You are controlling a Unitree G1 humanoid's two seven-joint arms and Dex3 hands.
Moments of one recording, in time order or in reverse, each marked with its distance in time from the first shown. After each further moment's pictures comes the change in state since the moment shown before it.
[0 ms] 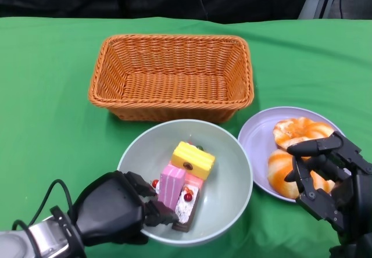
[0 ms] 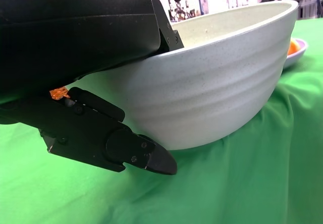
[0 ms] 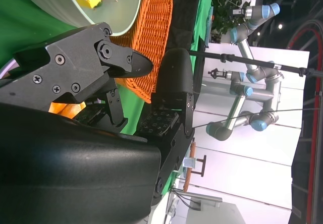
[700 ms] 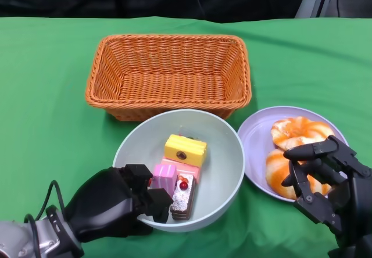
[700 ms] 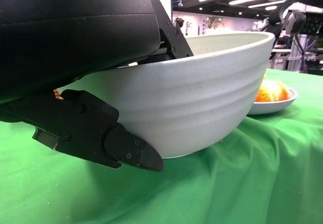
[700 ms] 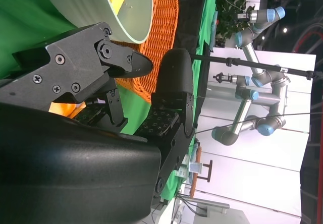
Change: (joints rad) left arm -0.136 -0.036 -0.111 0.316 -0.013 -0.210 0.332; right arm 0.000 -0.003 0.000 0.028 0.016 -0.006 0.032
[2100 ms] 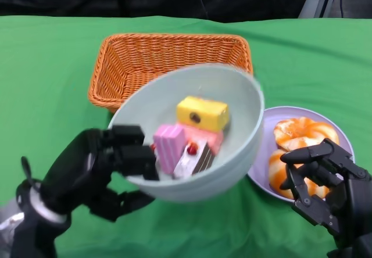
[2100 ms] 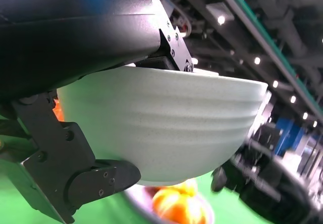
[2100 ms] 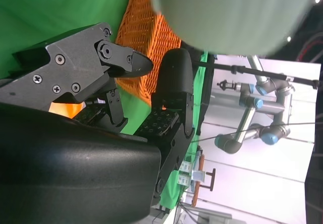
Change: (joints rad) left arm 0.076 0.011 0.333 -0.221 -0.517 -0.417 -0.372; right arm -0.021 -0.011 -0.003 0.065 -0.001 -0.037 0.028
